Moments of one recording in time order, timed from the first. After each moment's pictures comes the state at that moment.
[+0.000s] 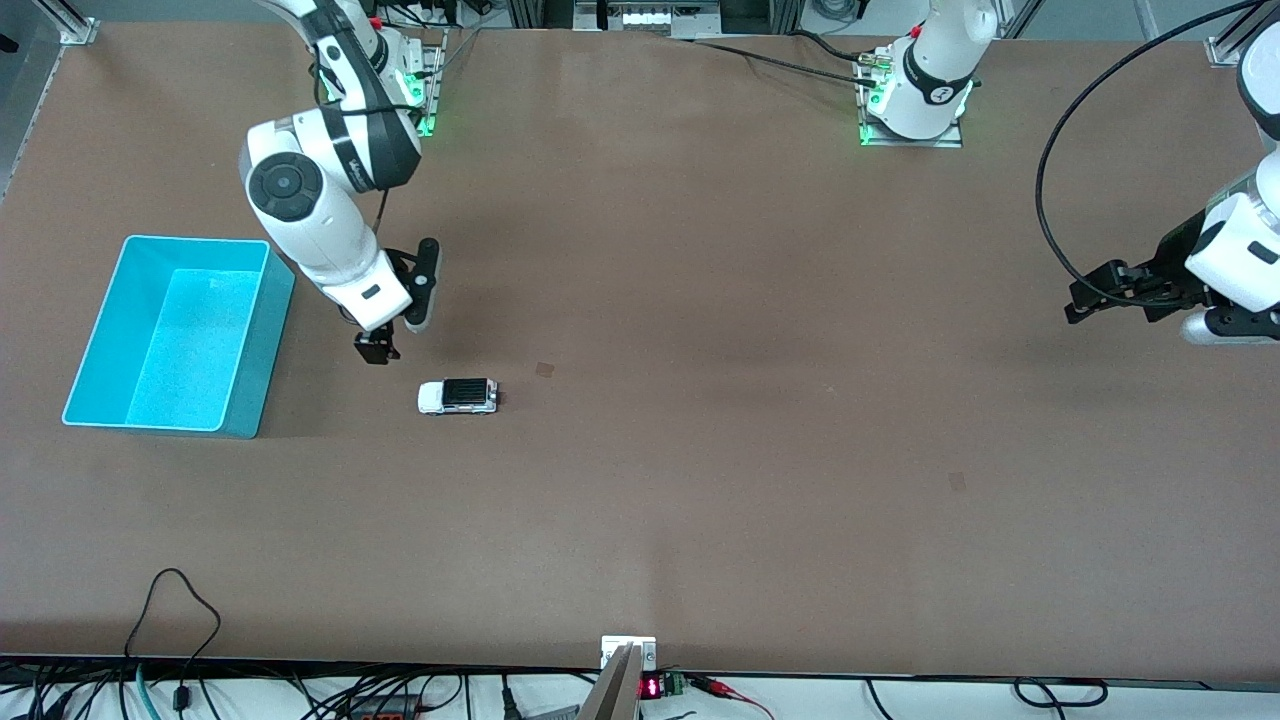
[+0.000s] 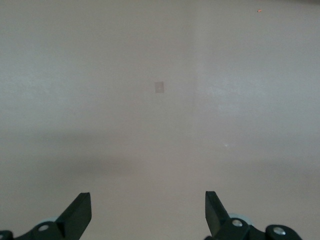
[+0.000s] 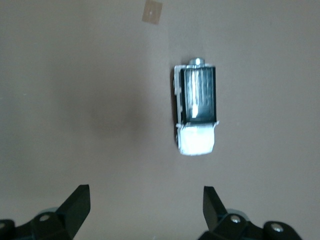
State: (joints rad) left arm 0.05 0.04 -0.02 -1.72 -0.05 1.81 -0.02; right arm 0.32 0.20 0.02 -2.15 -0.11 2.39 -1.13
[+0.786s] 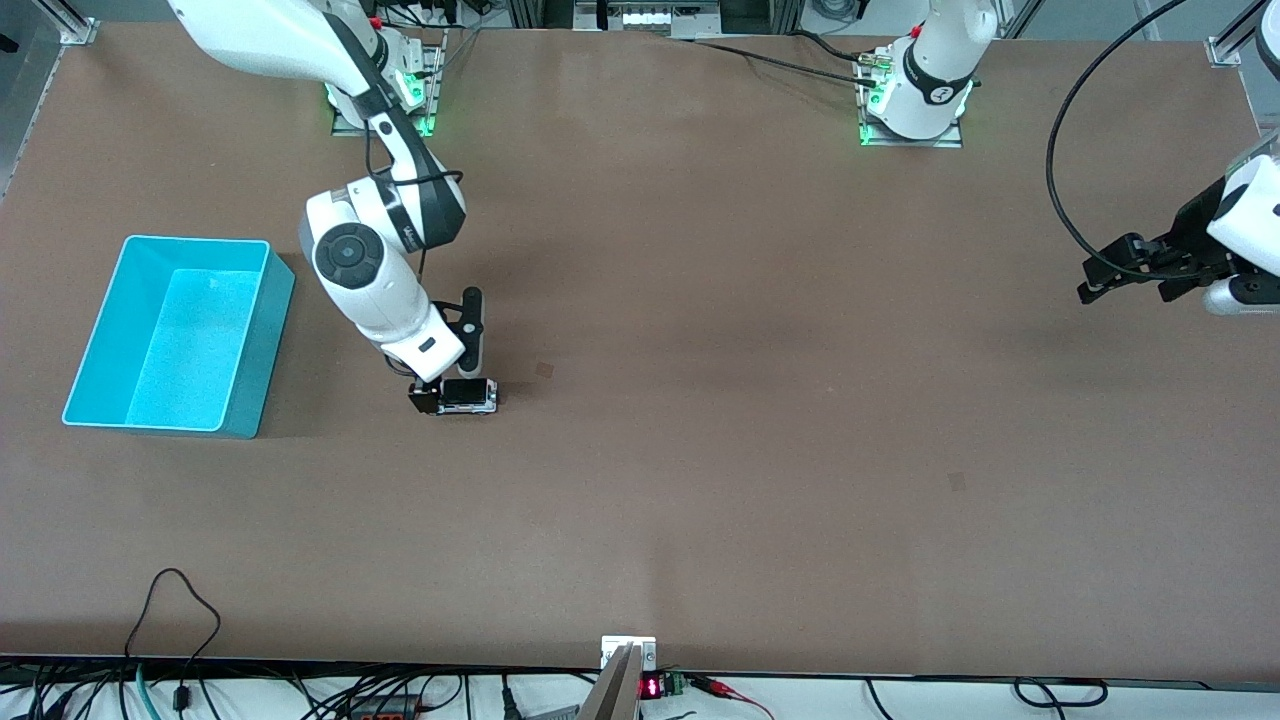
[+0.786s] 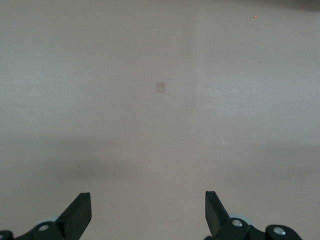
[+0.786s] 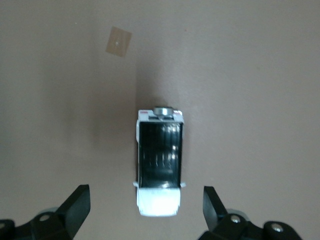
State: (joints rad) left arm 0.06 -0.01 -0.02 -1.73 -0.05 1.78 -0.03; right arm 0.37 0.45 0.02 -1.94 -0.11 2.43 -1.16
